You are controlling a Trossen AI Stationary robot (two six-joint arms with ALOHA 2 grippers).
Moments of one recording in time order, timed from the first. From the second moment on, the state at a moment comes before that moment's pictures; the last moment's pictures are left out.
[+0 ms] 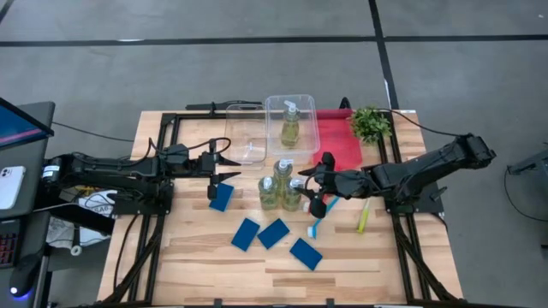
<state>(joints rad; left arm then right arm) 0.10 0.86 0.40 0.34 0.05 0.25 0.25 1.09 0.80 -0.02 0.50 0.24</state>
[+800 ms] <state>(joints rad) 0.10 0.86 0.40 0.34 0.05 0.25 0.23 1.20 0.80 0.15 0.50 0.17</state>
